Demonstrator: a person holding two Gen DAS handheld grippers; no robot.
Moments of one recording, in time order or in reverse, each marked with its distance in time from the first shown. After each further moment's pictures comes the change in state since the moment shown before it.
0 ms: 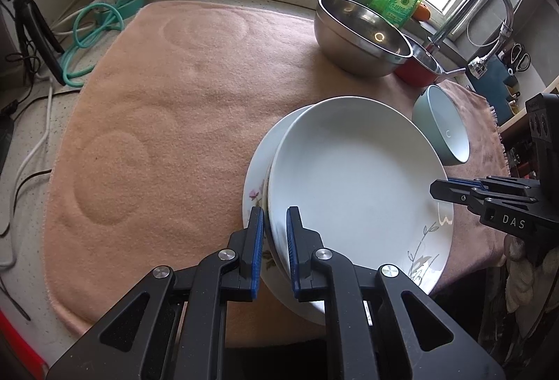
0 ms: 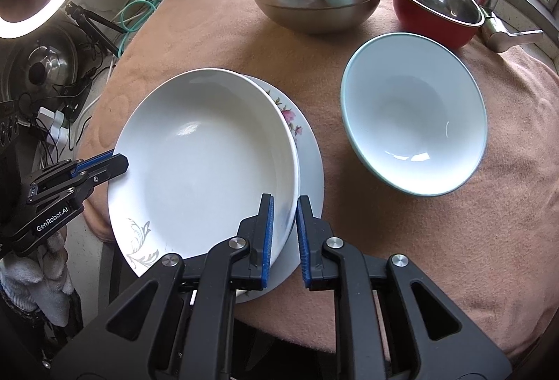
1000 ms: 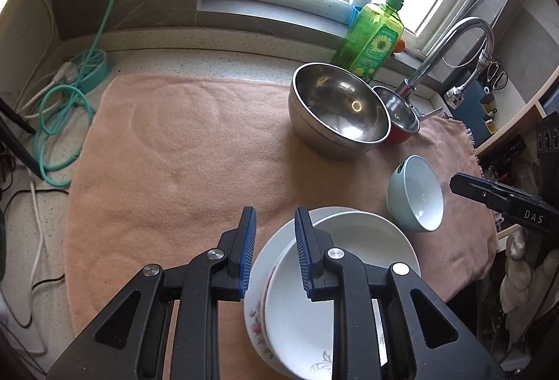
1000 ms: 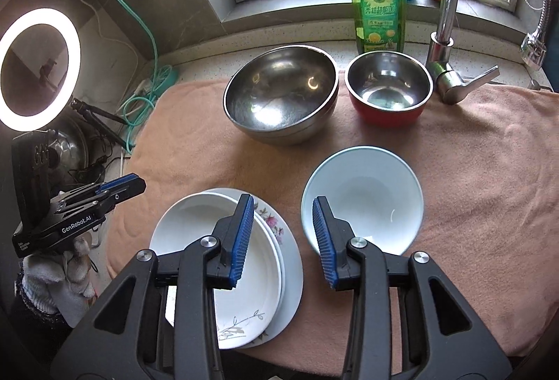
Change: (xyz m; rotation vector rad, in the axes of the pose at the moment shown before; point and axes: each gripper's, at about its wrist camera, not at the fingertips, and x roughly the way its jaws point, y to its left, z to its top) left arm -0.011 -0.003 0.099 0.108 -0.073 -0.104; right arm -0.075 -0.034 0.055 0.176 -0.260 0.006
